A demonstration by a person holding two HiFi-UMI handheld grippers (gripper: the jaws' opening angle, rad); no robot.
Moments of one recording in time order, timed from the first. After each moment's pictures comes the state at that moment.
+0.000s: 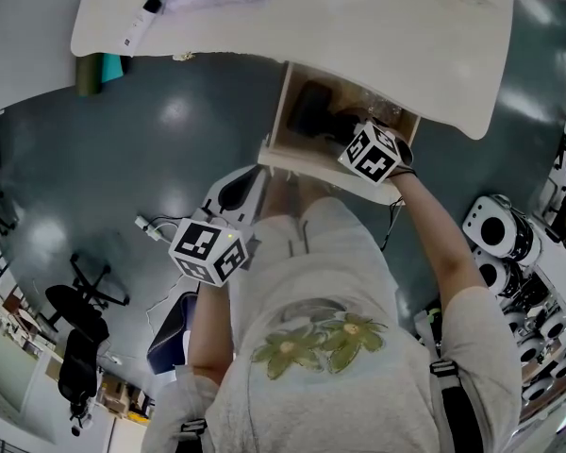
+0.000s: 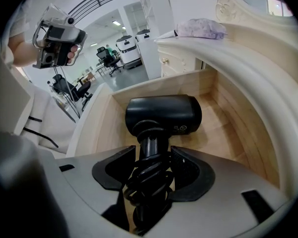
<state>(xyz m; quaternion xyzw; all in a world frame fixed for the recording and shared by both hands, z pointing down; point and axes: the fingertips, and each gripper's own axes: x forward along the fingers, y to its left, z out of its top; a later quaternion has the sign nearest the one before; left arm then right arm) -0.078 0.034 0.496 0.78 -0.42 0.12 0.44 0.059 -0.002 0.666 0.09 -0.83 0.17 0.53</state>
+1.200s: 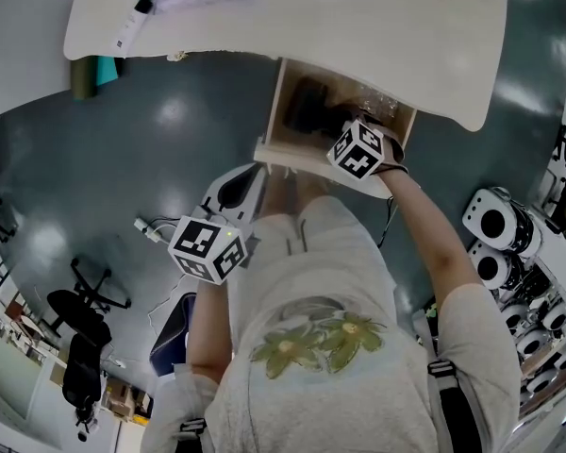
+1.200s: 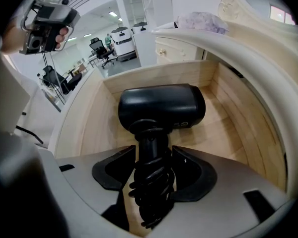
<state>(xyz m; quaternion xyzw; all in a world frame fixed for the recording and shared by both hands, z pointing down) -0.072 0.035 0.501 0.79 -0.41 0.13 0.44 0.064 -0.002 0.691 0.13 -0.80 0.15 0.56</state>
